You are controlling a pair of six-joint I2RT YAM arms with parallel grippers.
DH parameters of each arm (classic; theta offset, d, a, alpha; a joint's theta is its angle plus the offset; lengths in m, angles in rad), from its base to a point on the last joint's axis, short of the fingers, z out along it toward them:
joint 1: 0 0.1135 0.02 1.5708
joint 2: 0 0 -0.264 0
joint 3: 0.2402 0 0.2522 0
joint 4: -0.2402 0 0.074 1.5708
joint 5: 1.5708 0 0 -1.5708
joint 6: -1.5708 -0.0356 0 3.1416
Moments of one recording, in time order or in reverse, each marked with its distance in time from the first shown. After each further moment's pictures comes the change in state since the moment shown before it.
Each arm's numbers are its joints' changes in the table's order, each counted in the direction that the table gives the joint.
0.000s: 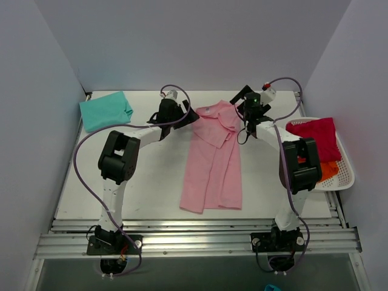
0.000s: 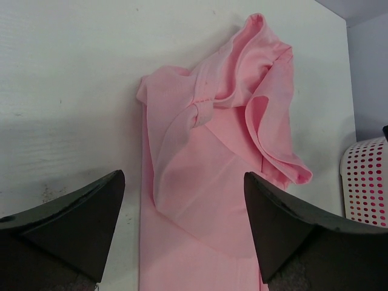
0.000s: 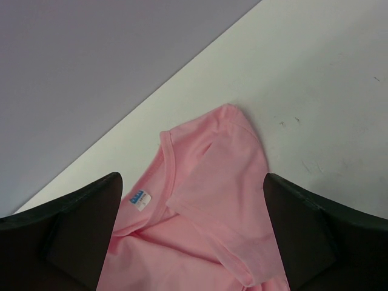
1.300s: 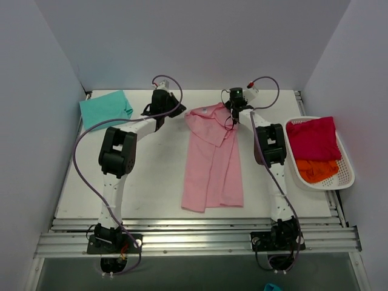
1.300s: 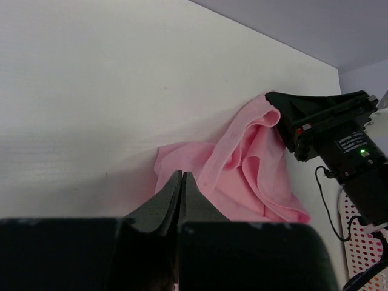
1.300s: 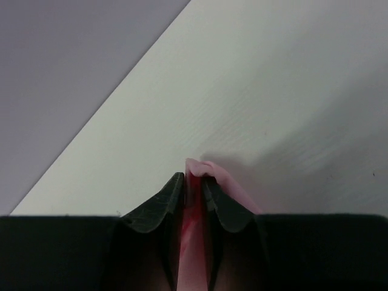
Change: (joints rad) left arm 0.085 -0.093 0.187 -0.023 0.018 -0.008; right arm 0.006 -0.683 0.744 -0.250 -0.004 -0.116
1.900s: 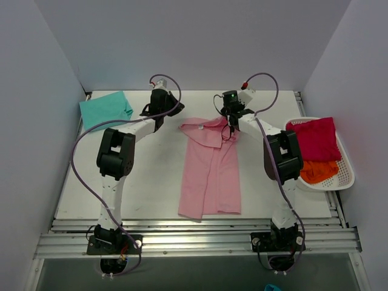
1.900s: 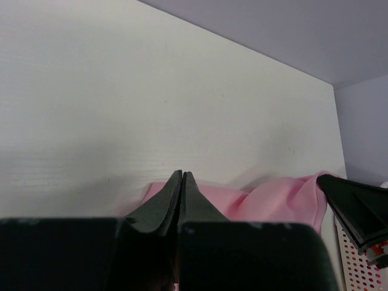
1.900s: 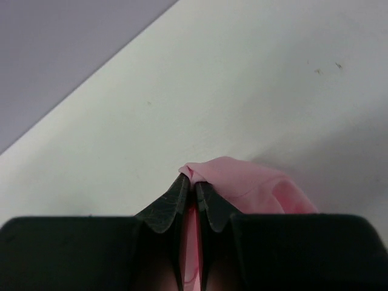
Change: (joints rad) left arm 0.000 0.039 -0.051 0.027 -0.047 0.005; right arm 0.126 0.489 -0.494 -0.049 0.107 0.084
